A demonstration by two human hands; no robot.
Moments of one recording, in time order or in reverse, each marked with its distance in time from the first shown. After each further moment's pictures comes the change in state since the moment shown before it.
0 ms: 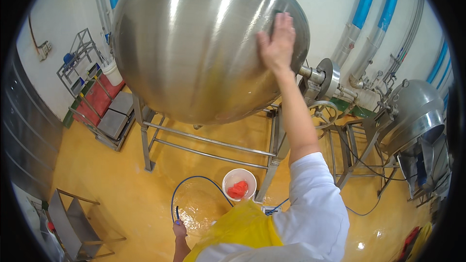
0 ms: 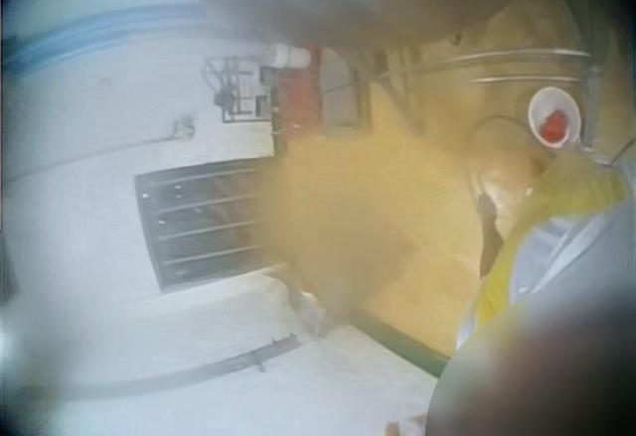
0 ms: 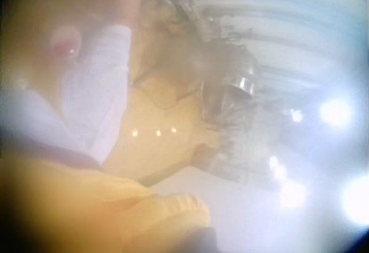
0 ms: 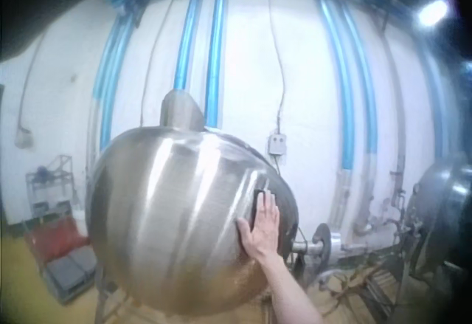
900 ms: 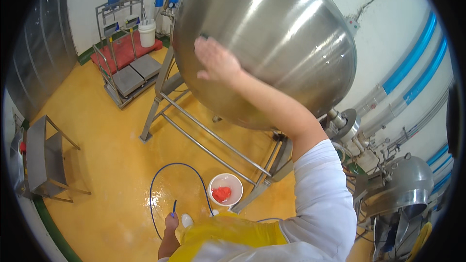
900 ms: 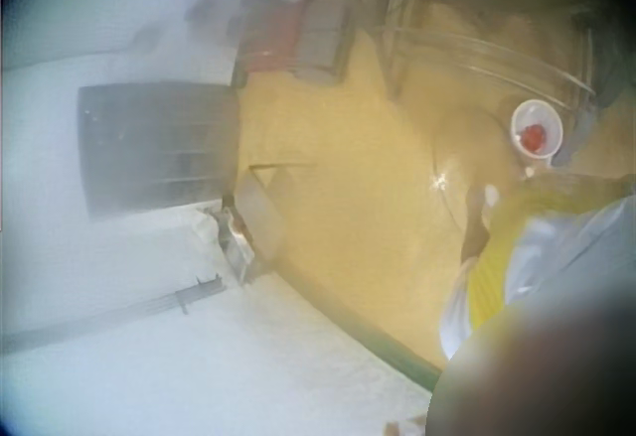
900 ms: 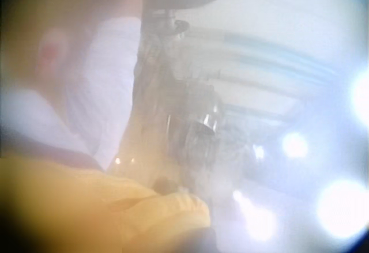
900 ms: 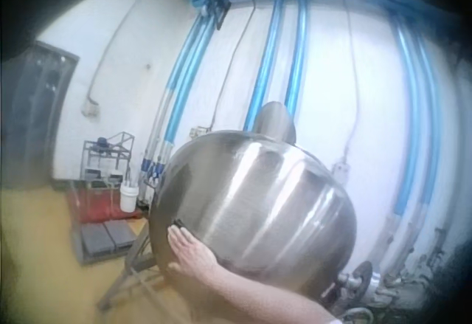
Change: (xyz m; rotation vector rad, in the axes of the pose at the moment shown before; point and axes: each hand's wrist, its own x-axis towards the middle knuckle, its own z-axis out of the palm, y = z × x) left_hand -0.050 -0.030 0.084 -0.020 -0.108 -0.118; right_hand -0.046 -0.261 0.118 -0.215 -0.506 -1.136
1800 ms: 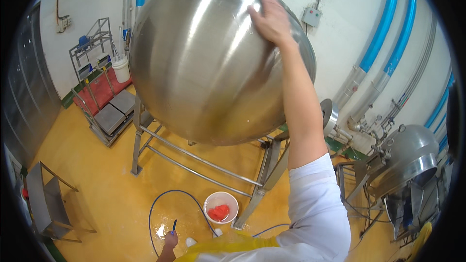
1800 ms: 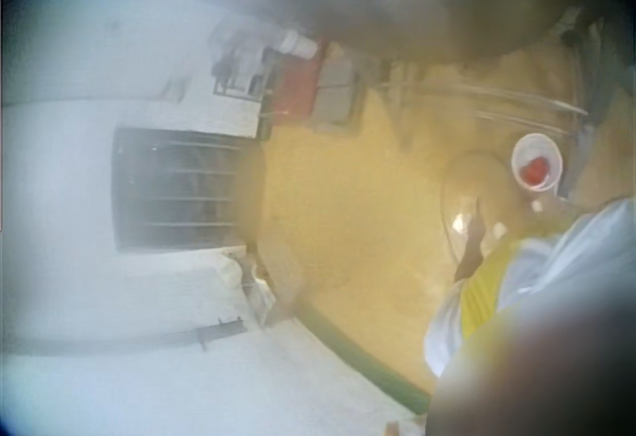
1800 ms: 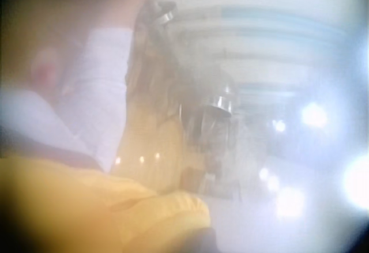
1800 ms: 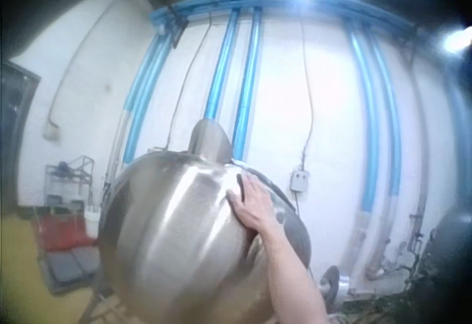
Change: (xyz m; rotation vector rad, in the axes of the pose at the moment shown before) left_hand -0.008 0.072 -0.019 0.223 -0.097 0.156; right_hand -0.141 0.281 -0.044 0.412 0.379 0.858
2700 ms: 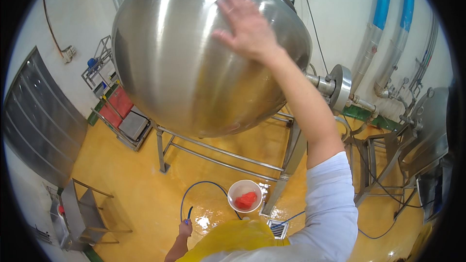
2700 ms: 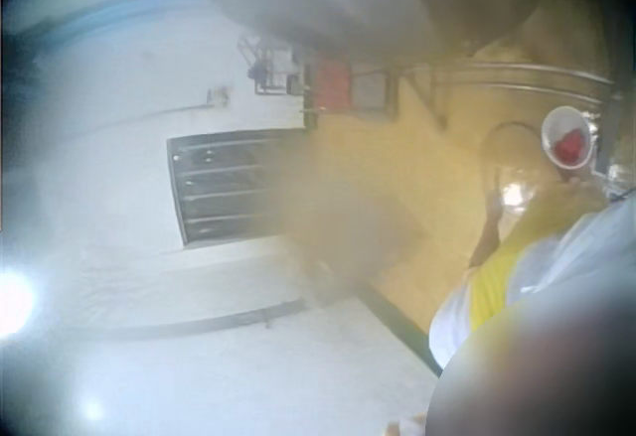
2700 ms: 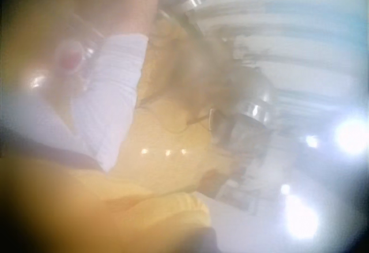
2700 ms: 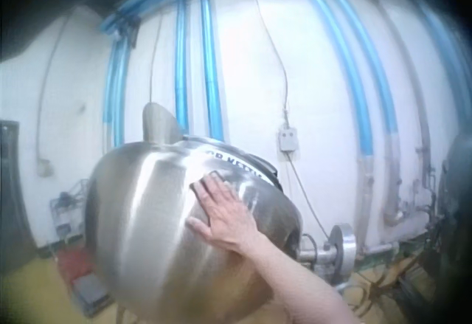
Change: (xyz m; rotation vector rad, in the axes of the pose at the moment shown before) left_hand -0.018 0.056 -0.029 -0.001 0.084 -0.058; right_hand -0.125 0.054 -0.009 0.030 0.186 -0.277
